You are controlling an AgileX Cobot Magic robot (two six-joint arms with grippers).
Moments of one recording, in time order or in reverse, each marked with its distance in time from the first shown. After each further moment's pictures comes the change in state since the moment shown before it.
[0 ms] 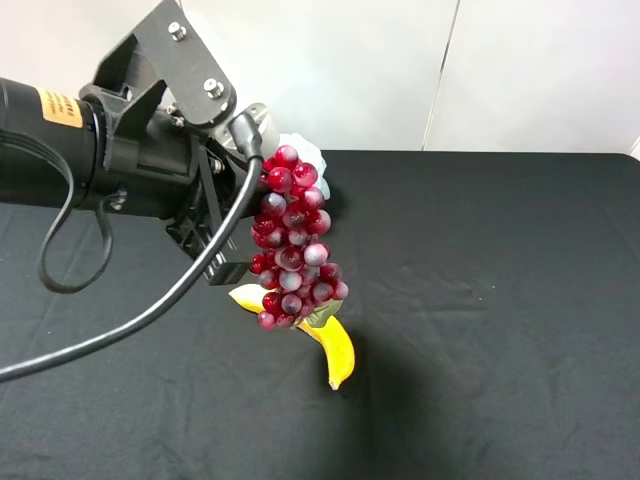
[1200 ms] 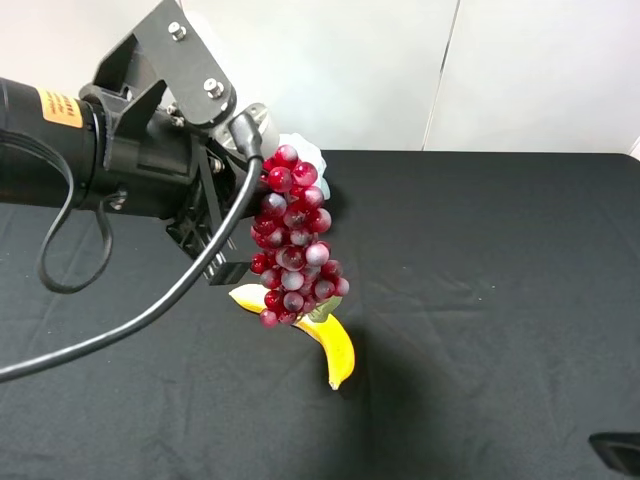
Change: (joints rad) left arm 0.000 0.000 0.000 0.000 0.000 0.000; right arm 0.000 0.302 -0.043 0.092 0.090 -0.093
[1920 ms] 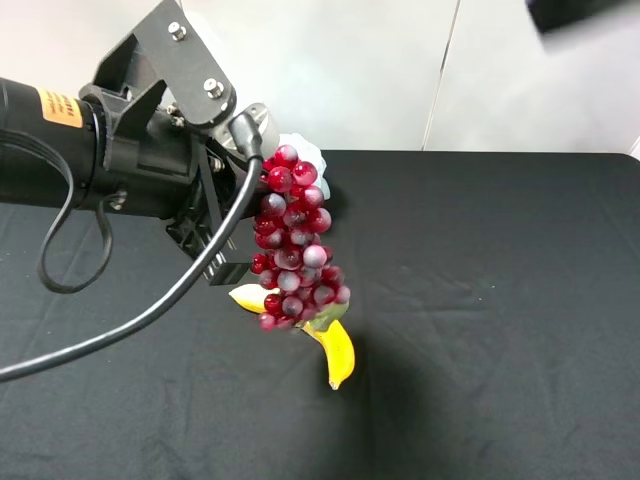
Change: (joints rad) left arm 0.000 0.000 0.000 0.000 0.001 0.000; right arm 0.000 0.517 -0.778 0.000 0.100 -0.063
